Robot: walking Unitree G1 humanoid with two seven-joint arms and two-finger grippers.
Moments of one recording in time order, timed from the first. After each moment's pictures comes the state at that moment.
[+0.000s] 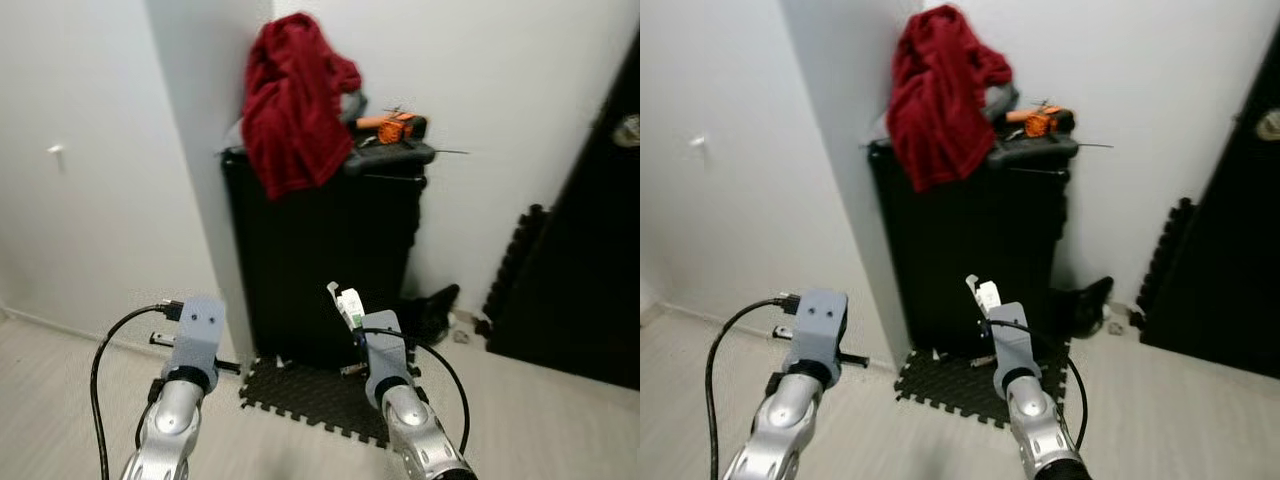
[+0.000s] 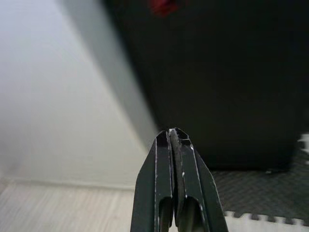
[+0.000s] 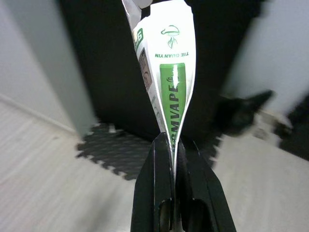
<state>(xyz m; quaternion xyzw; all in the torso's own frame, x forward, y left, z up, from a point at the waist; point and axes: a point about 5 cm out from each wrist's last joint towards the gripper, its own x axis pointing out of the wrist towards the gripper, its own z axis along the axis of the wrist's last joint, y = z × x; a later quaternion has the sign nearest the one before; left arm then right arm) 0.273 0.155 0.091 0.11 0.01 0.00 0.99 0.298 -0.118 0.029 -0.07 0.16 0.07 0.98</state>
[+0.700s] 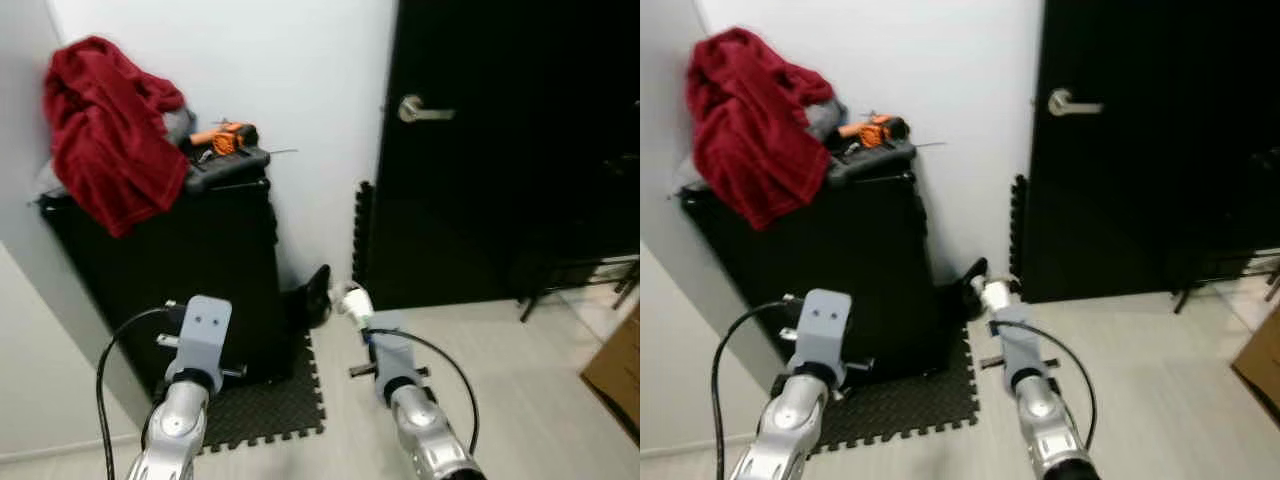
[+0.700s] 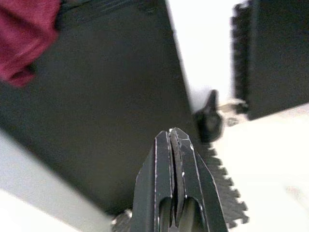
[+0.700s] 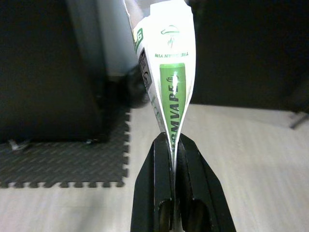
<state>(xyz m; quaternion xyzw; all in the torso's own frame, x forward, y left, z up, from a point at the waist) 0.272 0.153 0.090 0.11 0.01 0.00 0.99 0.299 -0.123 0.028 -0.08 0.16 0.06 0.98</state>
